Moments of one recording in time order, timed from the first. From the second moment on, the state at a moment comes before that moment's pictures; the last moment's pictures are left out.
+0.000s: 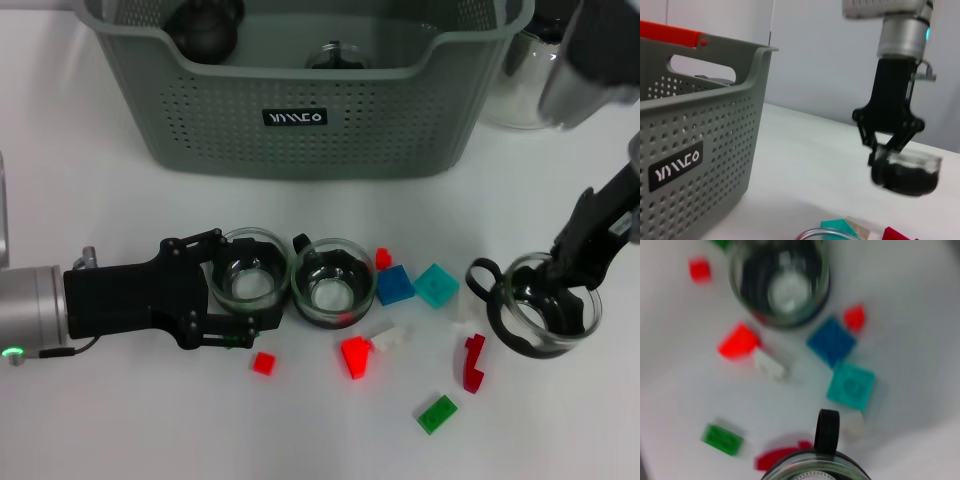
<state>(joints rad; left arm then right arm) -0.42 -2.15 0.47 0.59 2.23 1.68 -1.04 0.76 2.10 -1.24 -1.16 -2.71 -1.81 2.20</state>
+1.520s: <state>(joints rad) -0.43 -2.15 0.46 0.59 2.22 1.72 -1.05 1.29 2.01 -1.00 -0.64 -2.49 -1.10 2.21</state>
